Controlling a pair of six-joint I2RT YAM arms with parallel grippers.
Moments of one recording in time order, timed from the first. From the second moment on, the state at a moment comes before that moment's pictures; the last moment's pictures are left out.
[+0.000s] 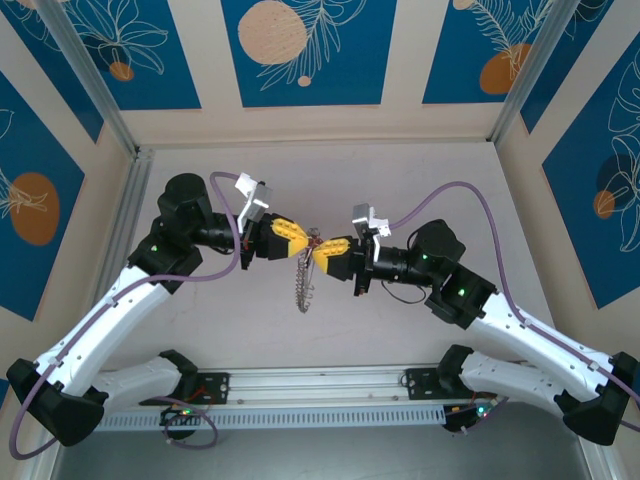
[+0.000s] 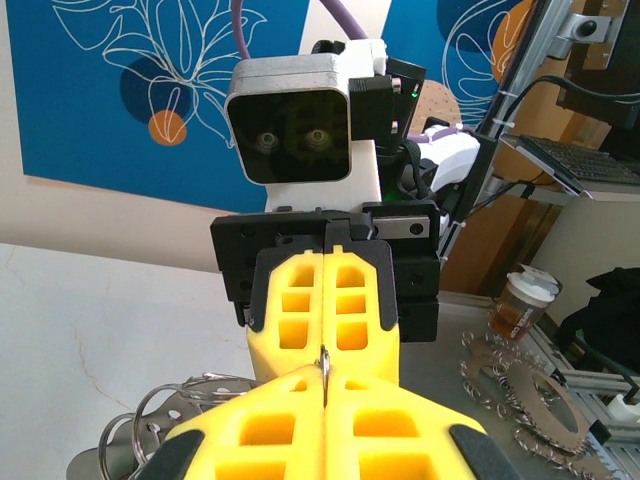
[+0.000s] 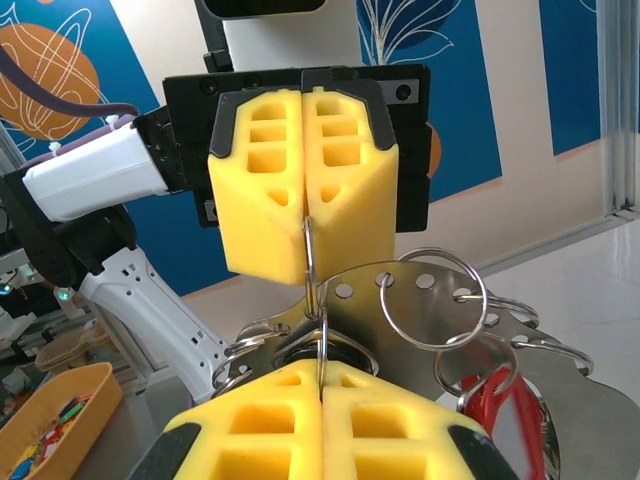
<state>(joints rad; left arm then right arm) -0.59 1.06 1.13 -0.12 1.11 -0.18 0.87 0.88 0.85 0.07 -0.52 0.33</state>
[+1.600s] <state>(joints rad) -0.42 0.72 0.65 -0.19 0.67 -0.18 0.88 1.57 0.82 -0.67 -0.31 0.51</state>
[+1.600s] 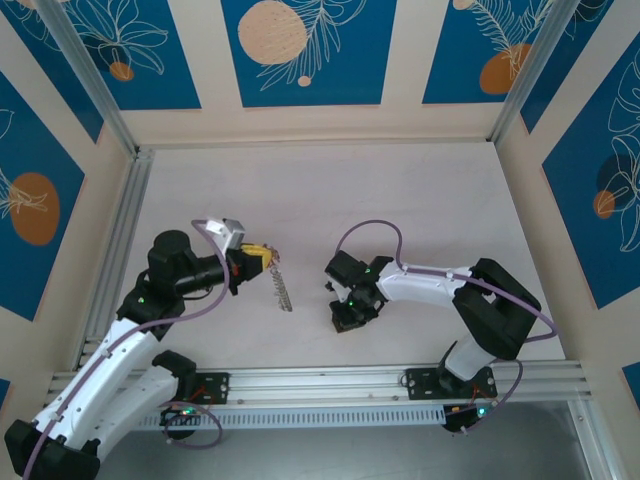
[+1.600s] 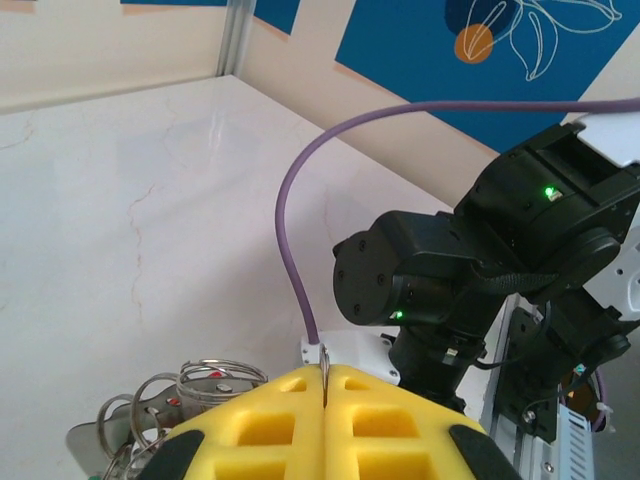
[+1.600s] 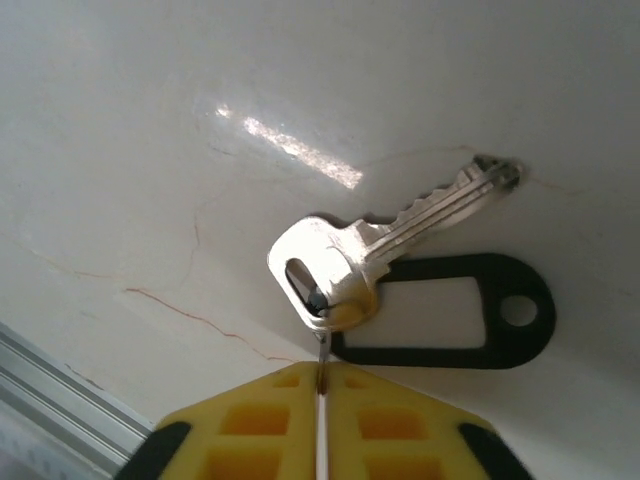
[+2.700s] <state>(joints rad) -0.40 0.72 0.64 -0.13 0.70 -0.21 0.87 1.56 0.82 -0.65 -0.27 0.51</state>
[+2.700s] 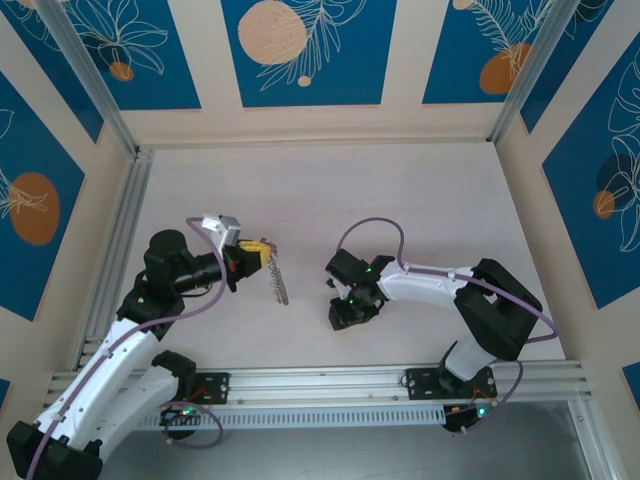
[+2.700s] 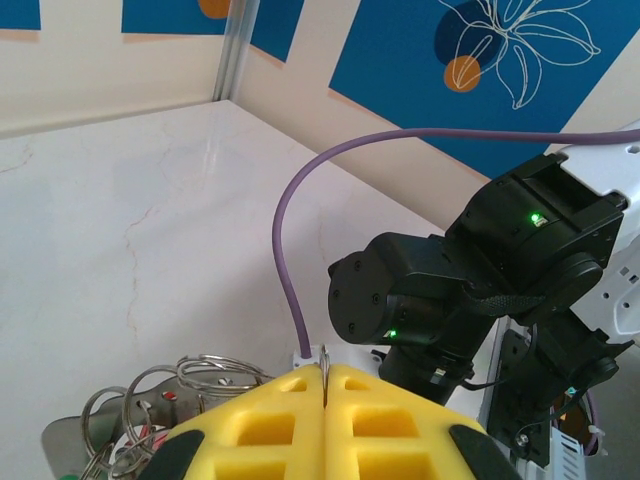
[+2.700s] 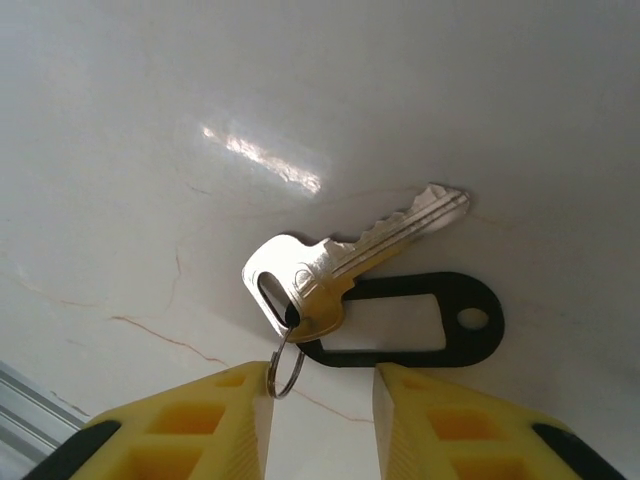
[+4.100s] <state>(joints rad) -0.39 0.72 0.64 -0.13 0.71 -0.23 0.89 1.59 0.84 -0.62 -0.26 0.50</state>
